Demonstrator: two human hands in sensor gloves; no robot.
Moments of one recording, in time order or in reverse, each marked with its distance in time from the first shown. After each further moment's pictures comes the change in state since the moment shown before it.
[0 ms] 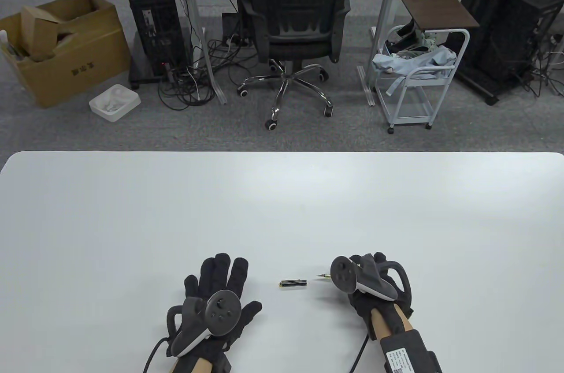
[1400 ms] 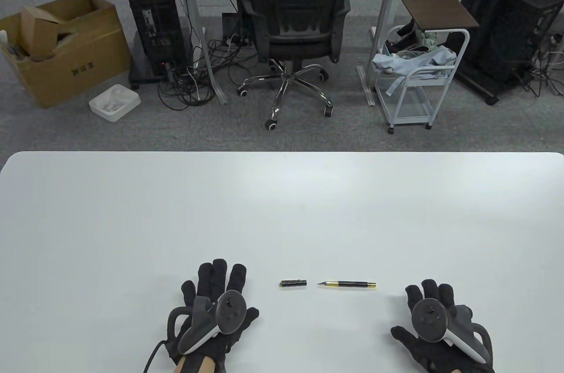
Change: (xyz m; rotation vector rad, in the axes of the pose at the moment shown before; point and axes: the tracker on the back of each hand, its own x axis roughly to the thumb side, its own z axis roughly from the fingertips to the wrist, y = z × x) left_hand -0.005 -0.020 -0.005 -0.109 0.074 -0.134; right_hand -0.096 0.010 0.134 0.137 0.201 -0.271
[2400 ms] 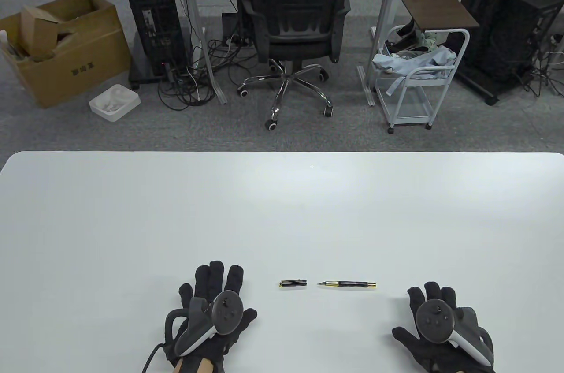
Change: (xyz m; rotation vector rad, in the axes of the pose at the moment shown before) left_hand -0.005 -0.001 0.002 -0.008 0.011 0.028; right_hand -0.003 -0.001 0.004 0.041 0.017 -0.061
